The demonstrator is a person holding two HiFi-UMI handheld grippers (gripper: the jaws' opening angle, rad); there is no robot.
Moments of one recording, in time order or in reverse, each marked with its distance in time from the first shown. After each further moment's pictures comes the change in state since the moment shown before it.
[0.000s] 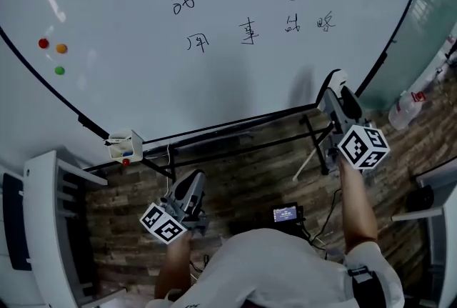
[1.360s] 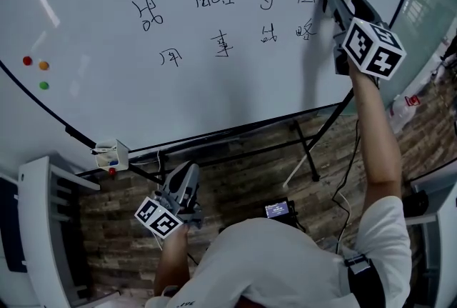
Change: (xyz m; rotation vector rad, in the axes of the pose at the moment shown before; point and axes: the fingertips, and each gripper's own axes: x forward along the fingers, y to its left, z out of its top) left arm 0.077 -0.011 0.000 0.038 -0.024 0.009; right arm 0.129 -0.047 0.227 -0.338 -0.199 -0.088
